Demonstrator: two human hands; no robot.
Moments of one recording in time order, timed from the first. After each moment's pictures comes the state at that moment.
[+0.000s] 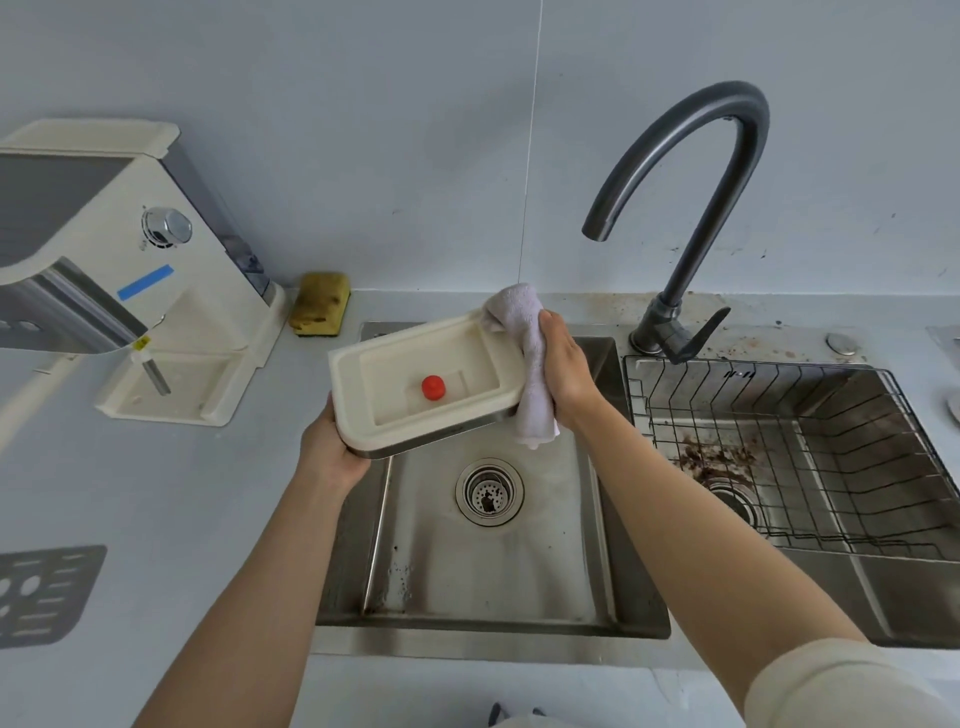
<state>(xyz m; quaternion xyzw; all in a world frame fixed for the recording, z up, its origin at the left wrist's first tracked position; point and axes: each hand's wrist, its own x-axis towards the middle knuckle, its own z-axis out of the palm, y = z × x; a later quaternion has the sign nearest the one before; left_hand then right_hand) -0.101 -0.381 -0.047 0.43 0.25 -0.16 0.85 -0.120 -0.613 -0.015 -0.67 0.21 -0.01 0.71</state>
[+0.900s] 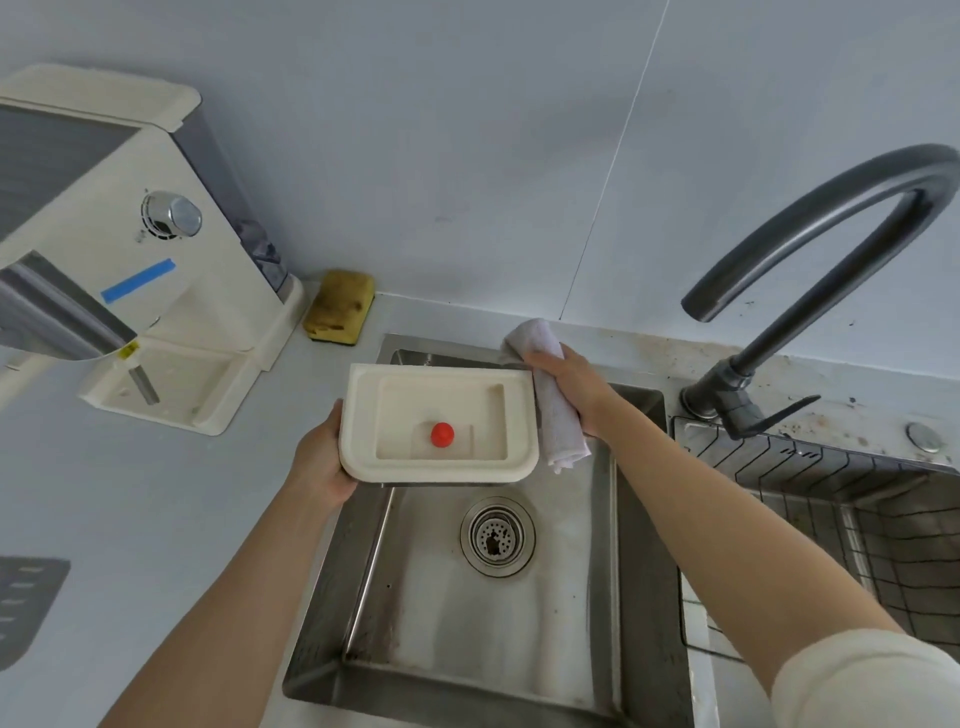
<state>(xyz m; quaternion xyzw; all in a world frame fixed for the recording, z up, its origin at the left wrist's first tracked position) -0.050 -0.364 -0.075 0.55 0.27 -0.16 0.77 -0.027 -0.629 -0.046 -0.70 0.20 0.19 0.66</state>
